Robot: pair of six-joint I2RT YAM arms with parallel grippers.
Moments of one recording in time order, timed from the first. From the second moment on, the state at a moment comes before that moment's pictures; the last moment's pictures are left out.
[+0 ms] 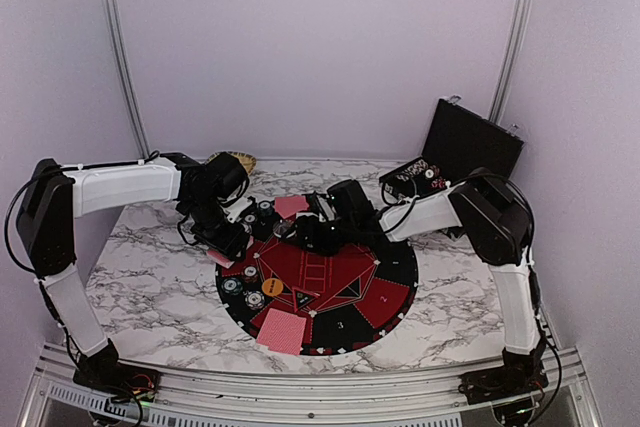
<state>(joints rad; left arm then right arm) -0.63 1.76 1.32 -0.90 0.01 -0.07 0.76 2.21 1.38 0.19 -0.43 0.78</state>
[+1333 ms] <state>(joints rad) -0.79 1.83 1.48 -0.94 0.04 -0.04 0.69 1.95 1.15 0.29 -0.76 0.82</state>
